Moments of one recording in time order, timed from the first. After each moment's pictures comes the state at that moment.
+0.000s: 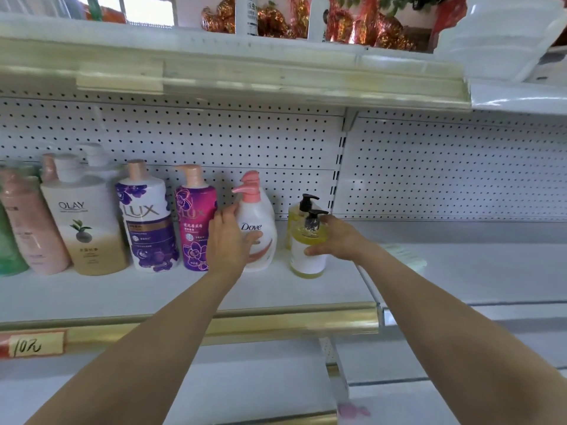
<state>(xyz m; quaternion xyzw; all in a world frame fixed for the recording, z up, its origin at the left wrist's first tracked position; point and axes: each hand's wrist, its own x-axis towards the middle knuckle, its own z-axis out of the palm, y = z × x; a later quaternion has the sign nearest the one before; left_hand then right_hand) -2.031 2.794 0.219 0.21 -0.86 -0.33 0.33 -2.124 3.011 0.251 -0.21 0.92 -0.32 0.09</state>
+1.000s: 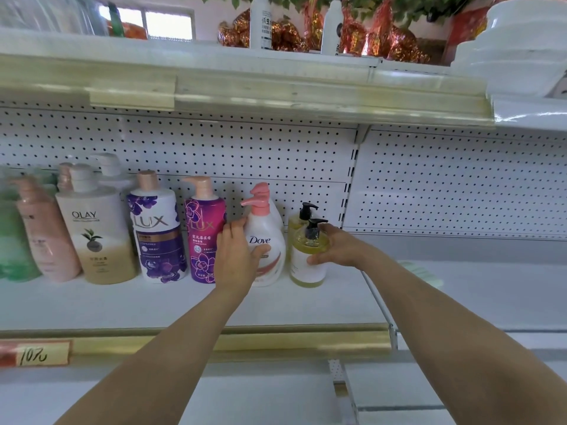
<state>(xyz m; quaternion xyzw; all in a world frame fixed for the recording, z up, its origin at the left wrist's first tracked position) -2.030 2.794 0.214 0.20 -0.86 -0.30 0.35 -2.159 2.992 0.246 -0.24 0.90 -0.32 0.14</state>
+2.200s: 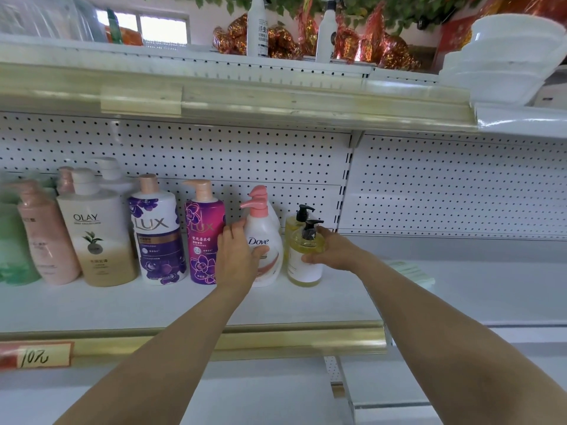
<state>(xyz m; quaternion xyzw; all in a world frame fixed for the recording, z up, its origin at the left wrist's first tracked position) -2.028 2.797 0.218 0.21 -0.87 -0.31 0.33 -2.144 2.989 0.245 -0.23 0.91 -0.31 0.12</state>
